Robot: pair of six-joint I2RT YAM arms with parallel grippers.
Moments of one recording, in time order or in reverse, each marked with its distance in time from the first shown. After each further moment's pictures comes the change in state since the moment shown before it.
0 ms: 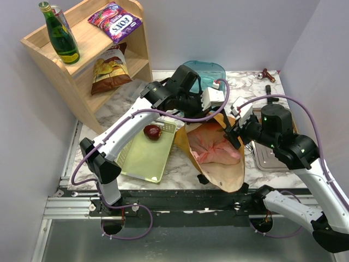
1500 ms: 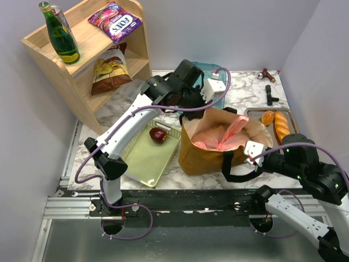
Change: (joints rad) left arm -0.017 0.081 0.193 -0.185 -0.209 -0.195; right arm 0.040 -0.304 -0.045 -0.409 -0.032 -0.446
